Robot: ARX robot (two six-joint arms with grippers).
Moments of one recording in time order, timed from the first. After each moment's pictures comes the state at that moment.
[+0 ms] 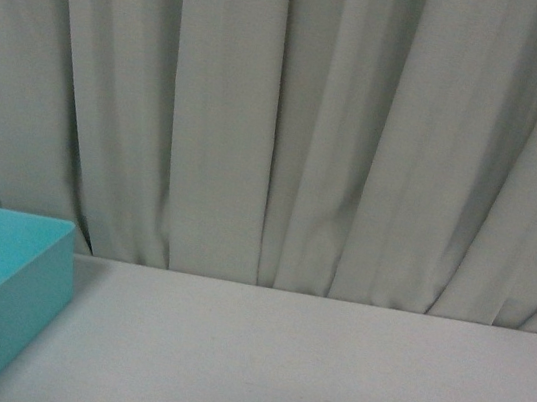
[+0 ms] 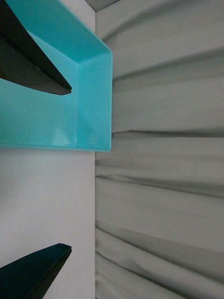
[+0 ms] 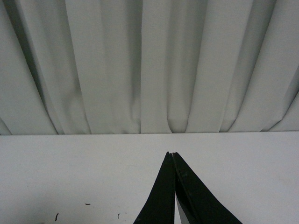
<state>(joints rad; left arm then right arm) 0.00 0.00 0.01 0.00 0.00 0.00 0.00 0.55 0.01 0.53 0.00 -0.02</state>
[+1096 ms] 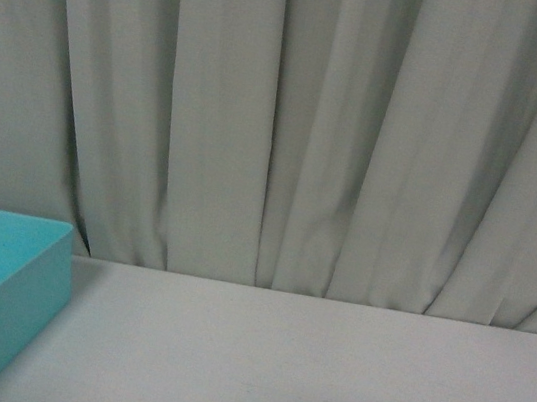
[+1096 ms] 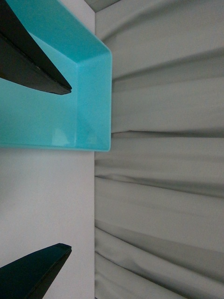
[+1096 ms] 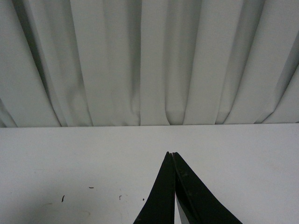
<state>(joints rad) 0.00 0.00 0.01 0.00 0.00 0.00 0.00 0.00 0.01 -0.01 0.00 -0.01</state>
